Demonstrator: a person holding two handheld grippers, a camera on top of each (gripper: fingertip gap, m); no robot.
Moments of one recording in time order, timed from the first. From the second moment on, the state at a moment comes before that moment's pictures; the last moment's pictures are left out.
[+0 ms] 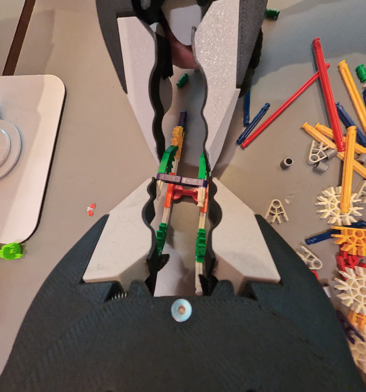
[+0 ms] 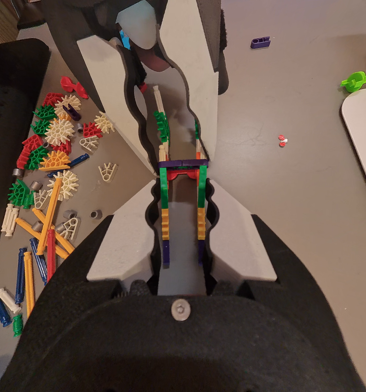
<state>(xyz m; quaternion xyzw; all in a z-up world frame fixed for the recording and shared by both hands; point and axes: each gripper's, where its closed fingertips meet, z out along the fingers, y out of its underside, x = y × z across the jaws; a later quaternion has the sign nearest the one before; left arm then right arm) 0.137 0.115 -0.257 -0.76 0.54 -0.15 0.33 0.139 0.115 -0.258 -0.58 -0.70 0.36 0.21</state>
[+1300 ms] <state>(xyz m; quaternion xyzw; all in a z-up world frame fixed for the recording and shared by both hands) 0.132 0.097 -0.258 -0.74 0.57 -0.10 0.34 0.142 0.096 -0.259 -0.60 -0.69 0.31 0.26</state>
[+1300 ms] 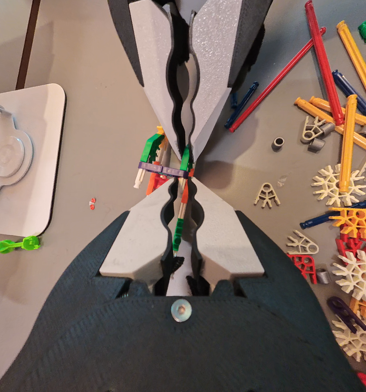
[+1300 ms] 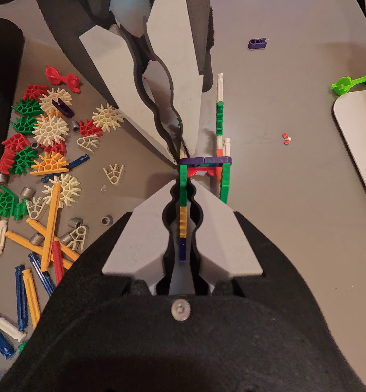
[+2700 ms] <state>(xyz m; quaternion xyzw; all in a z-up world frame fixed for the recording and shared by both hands) 0.120 0.108 -0.285 -0.79 0.52 -0.10 0.30 0.146 0.090 -0.257 -0.57 -0.72 0.28 0.28</state>
